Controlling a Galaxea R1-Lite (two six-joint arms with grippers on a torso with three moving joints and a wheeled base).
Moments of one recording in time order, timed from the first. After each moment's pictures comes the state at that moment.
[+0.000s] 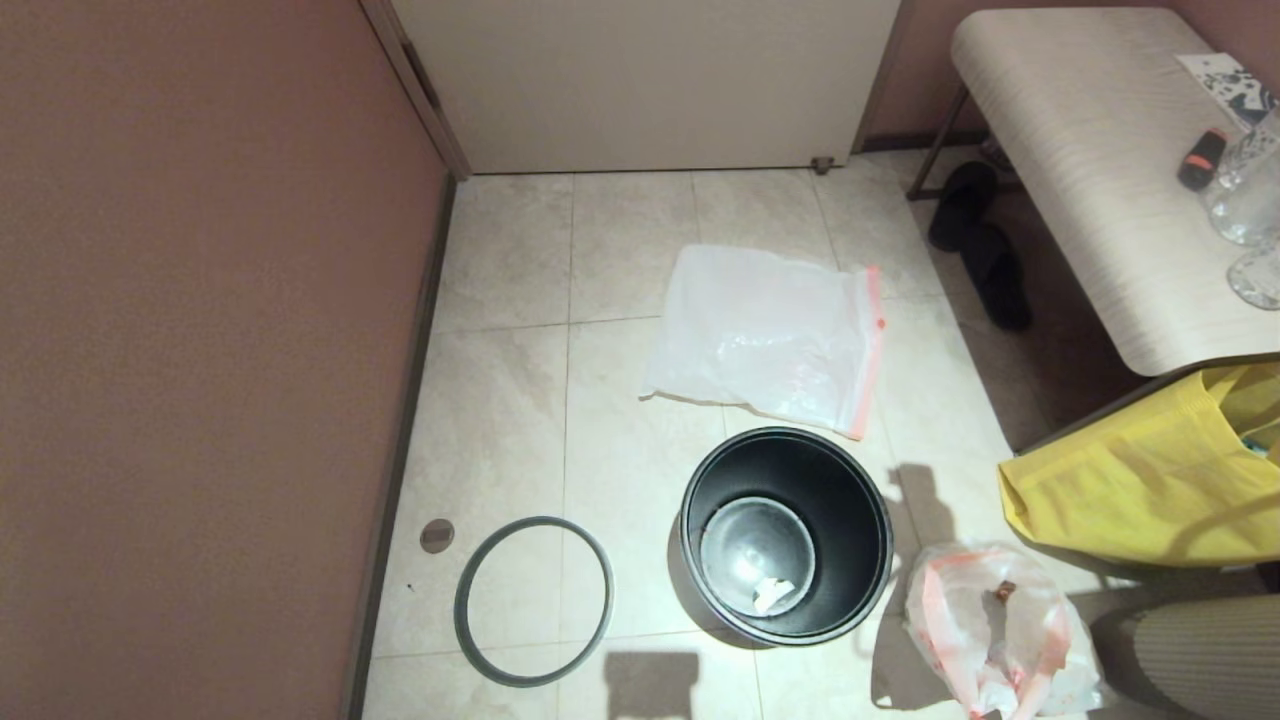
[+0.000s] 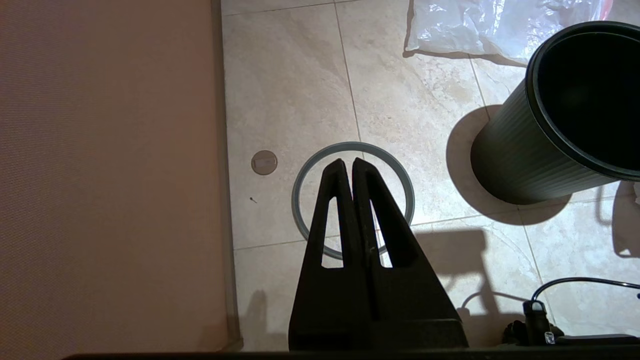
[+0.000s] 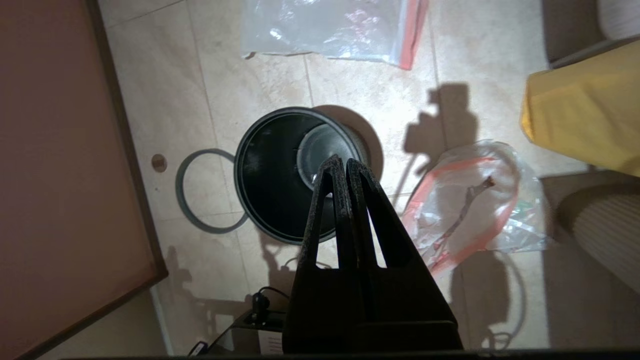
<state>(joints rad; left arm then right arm) 0.00 0.00 0.00 0.02 -0.01 0.05 0.12 1.30 -1.79 0.88 0.08 0.30</state>
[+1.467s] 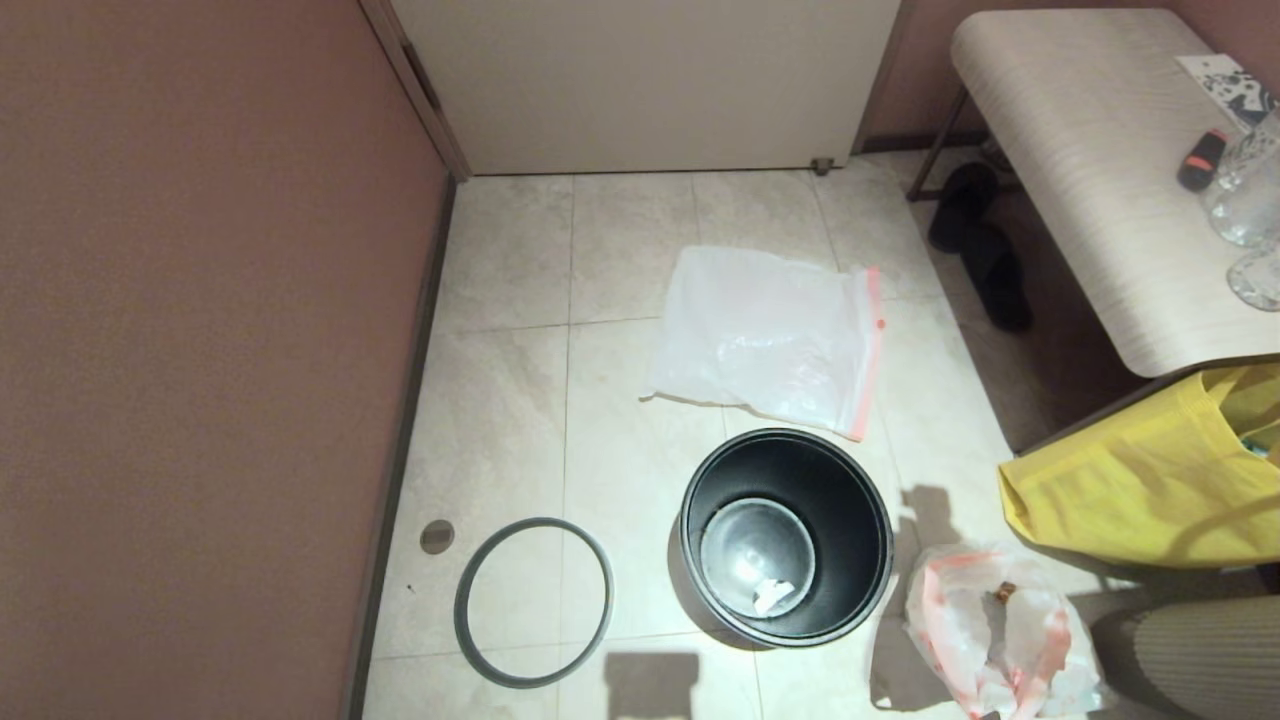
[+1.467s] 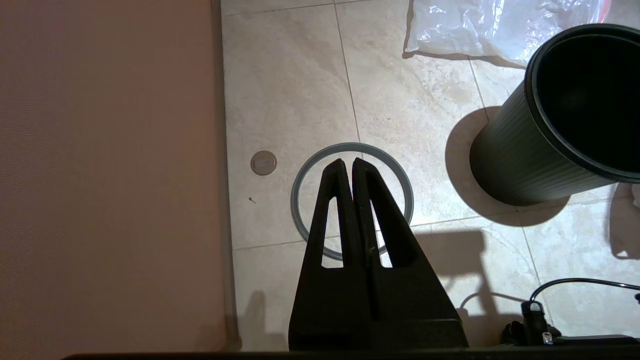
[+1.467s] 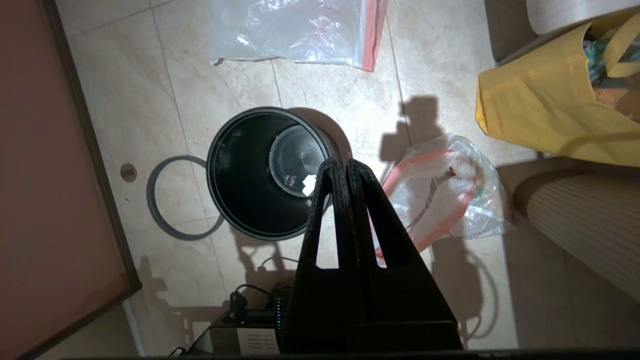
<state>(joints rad) 0.00 0.00 0.00 0.02 -0.01 0.04 0.13 1.22 -1.78 0.95 -0.01 0.29</state>
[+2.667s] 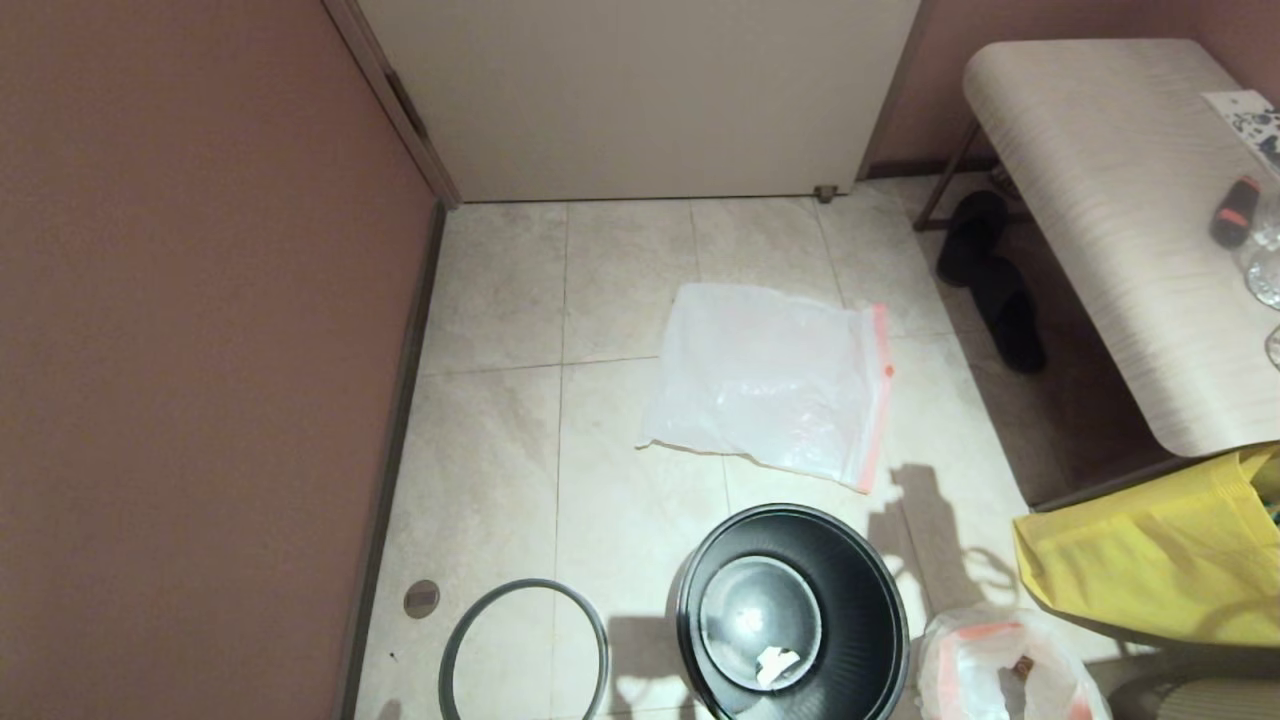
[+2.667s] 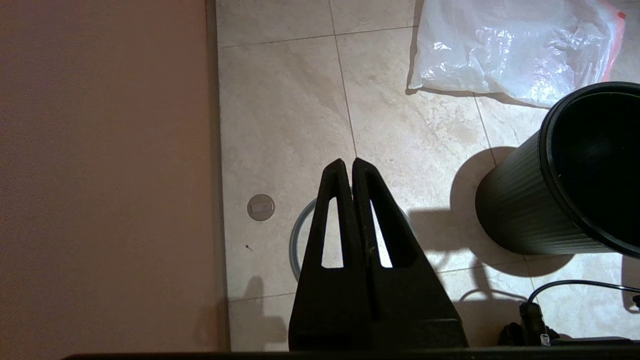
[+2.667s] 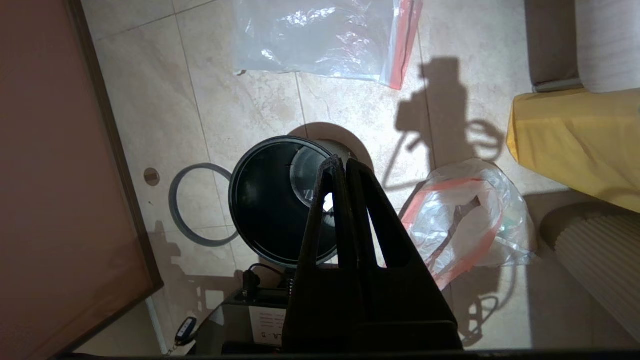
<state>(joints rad) 0.00 0.00 0.00 0.01 -0.01 0.03 0.13 1.21 -1.69 0.91 0.07 0.29</state>
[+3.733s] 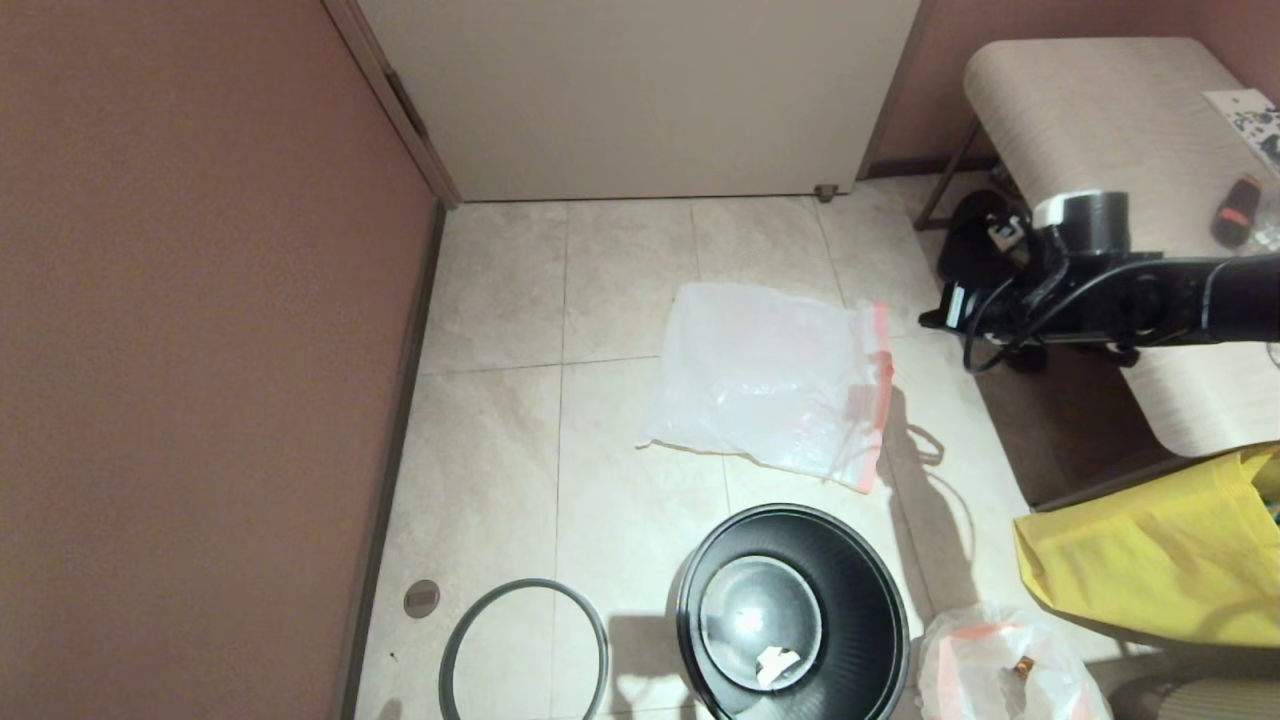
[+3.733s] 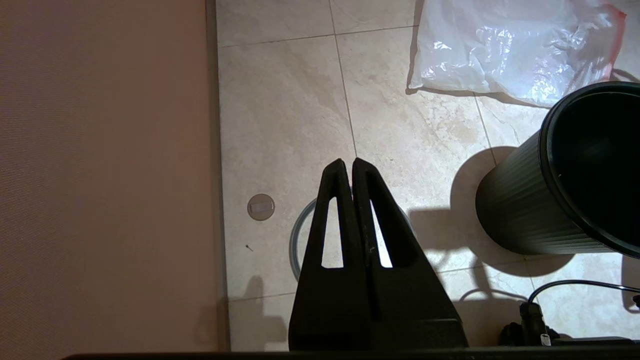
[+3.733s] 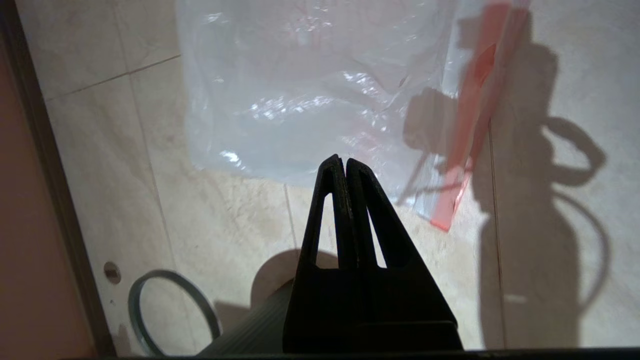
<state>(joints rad) 0.00 0.00 0.00 0.01 -0.01 0.03 0.01 2.21 -1.83 0.02 0.30 0.29</state>
